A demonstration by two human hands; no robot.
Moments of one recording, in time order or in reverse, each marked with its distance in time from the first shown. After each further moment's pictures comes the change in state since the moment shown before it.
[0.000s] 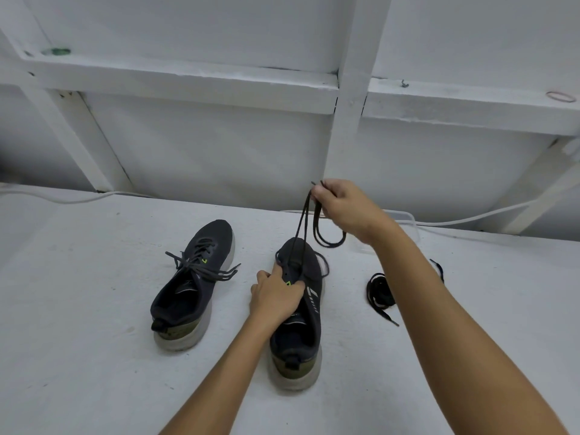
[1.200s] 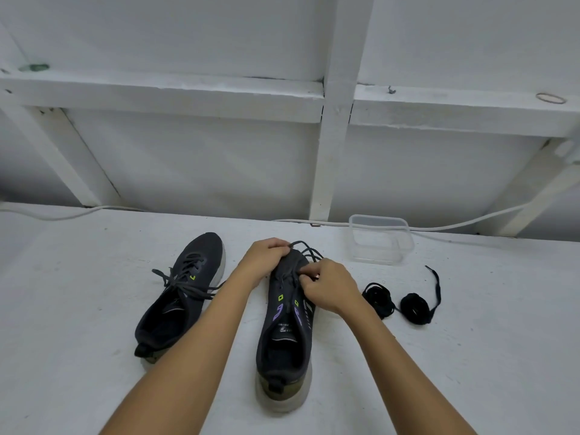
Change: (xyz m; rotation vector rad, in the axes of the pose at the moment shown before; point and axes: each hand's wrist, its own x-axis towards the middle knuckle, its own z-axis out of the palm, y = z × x) left_hand 0.080 0.039 -0.035 -0.328 -0.083 0.084; right_hand -0.038 0.089 0.059 -0.361 -0.024 0.245
